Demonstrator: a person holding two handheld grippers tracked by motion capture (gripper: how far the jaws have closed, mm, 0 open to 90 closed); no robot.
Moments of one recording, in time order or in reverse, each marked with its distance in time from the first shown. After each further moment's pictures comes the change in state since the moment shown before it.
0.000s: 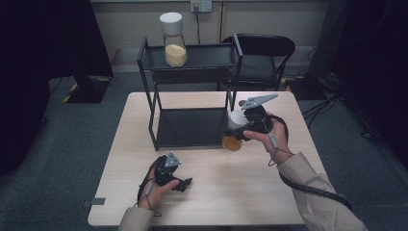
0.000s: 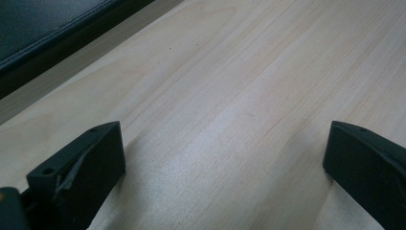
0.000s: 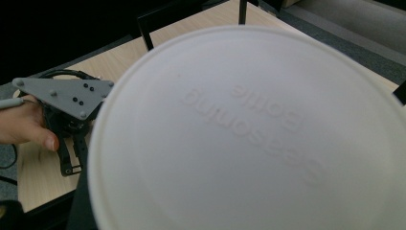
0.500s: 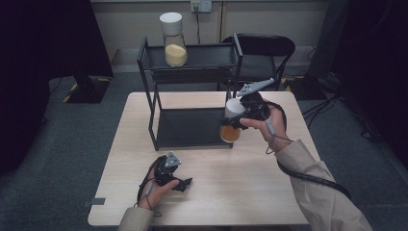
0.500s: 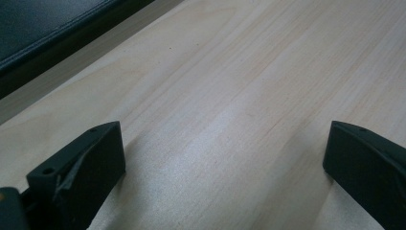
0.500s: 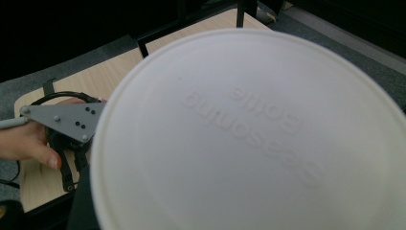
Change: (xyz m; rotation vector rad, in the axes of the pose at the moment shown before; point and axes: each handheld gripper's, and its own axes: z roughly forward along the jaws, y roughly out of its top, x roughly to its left) left arm 0.000 0.000 0.000 0.000 0.000 0.000; right arm -0.003 0.041 -0.004 0.018 -0.005 -0.020
